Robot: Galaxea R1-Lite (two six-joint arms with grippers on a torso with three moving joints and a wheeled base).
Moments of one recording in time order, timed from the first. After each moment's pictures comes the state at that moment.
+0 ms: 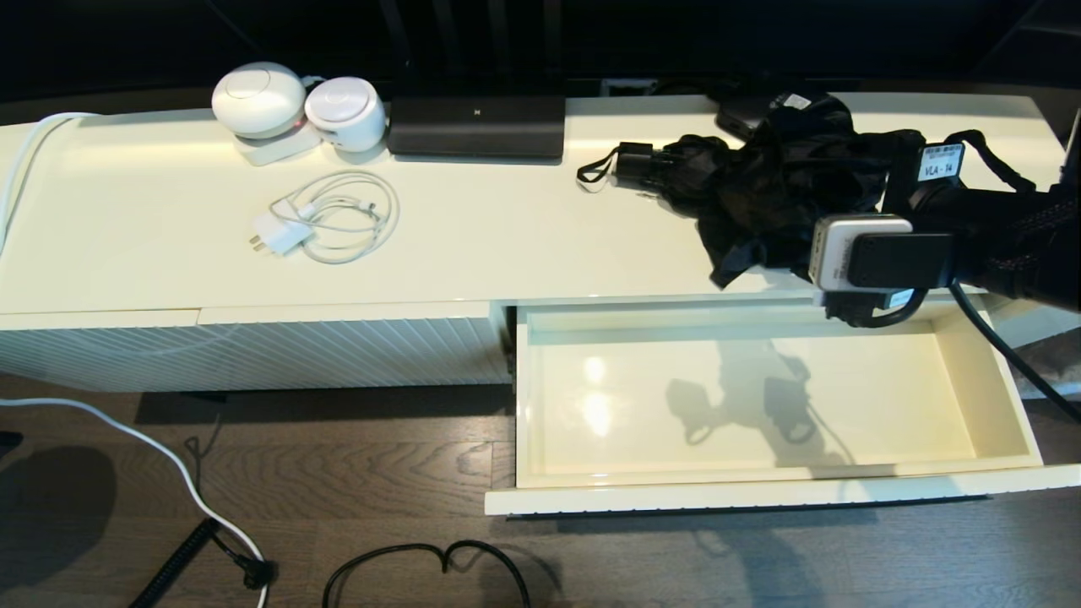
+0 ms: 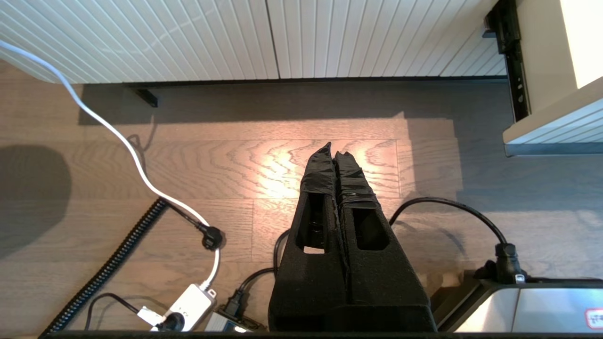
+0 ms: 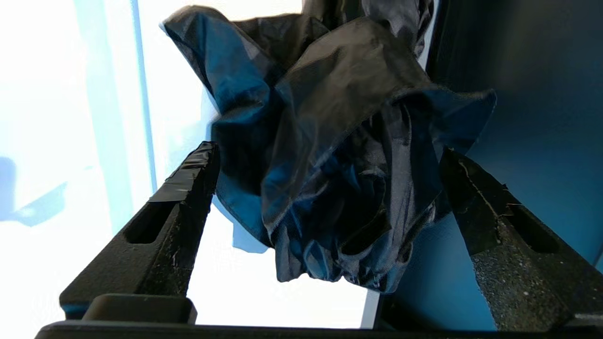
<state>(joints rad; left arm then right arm) 0.00 0.00 0.00 -0.01 0.00 -0.01 0.34 1.48 -1.15 -0.22 0.01 -1.55</state>
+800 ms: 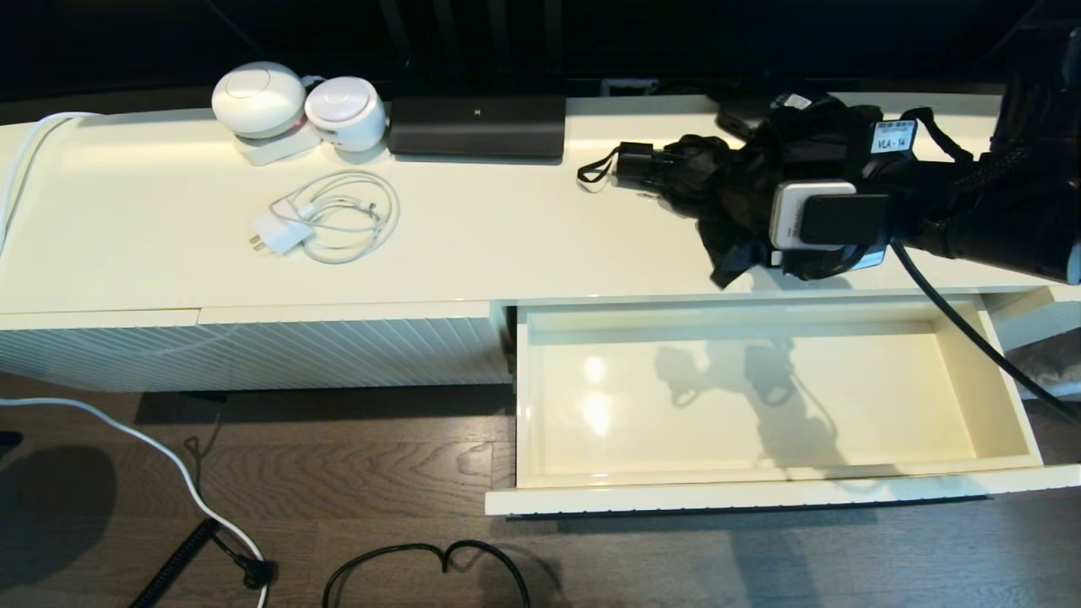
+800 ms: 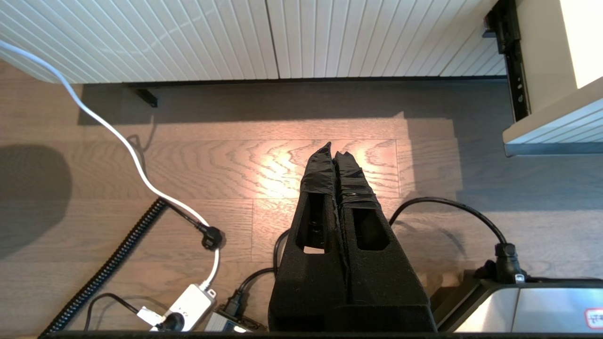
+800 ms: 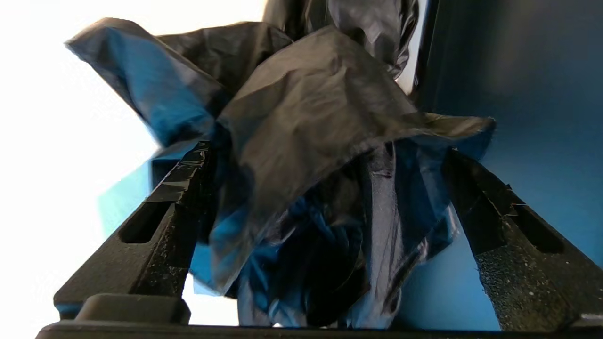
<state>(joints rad) 0.00 0.00 0.00 -0.01 0.00 -0.01 0.32 1.62 -1.30 -0.22 0.01 -1.54</state>
